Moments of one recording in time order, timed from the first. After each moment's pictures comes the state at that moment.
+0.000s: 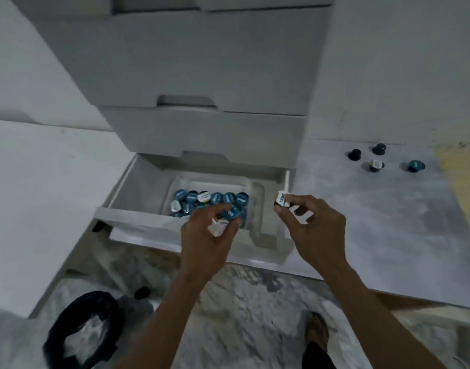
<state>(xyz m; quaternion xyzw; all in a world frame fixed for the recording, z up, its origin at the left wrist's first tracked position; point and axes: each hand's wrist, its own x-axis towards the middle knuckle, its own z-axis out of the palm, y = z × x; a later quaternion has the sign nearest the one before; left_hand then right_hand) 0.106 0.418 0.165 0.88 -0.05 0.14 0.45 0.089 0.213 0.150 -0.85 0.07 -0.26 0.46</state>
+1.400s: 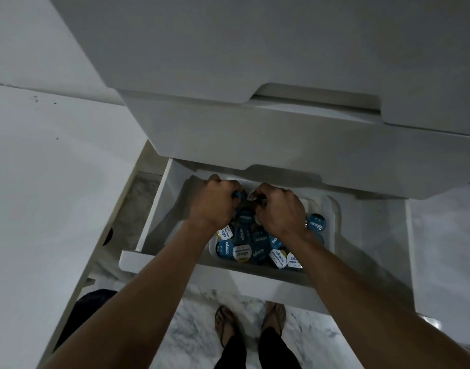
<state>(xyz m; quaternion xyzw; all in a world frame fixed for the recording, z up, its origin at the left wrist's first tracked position) 0.344 0.546 0.080 0.96 -0.13 -0.13 0.19 0.302 0.393 0.062 -0.96 0.07 0.06 0.27</state>
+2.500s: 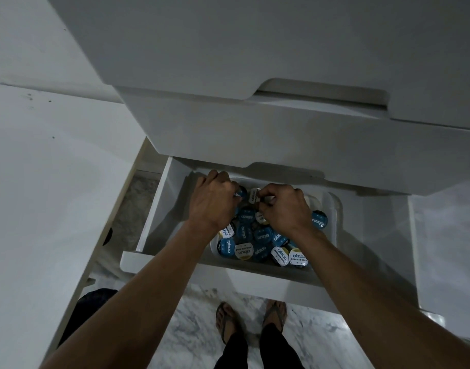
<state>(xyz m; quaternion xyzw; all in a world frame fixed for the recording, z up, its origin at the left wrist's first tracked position) 0.345 0.550 0.075 0.97 -0.21 -0.05 0.08 0.304 0.384 0.055 -0.92 0.14 0.10 0.35</state>
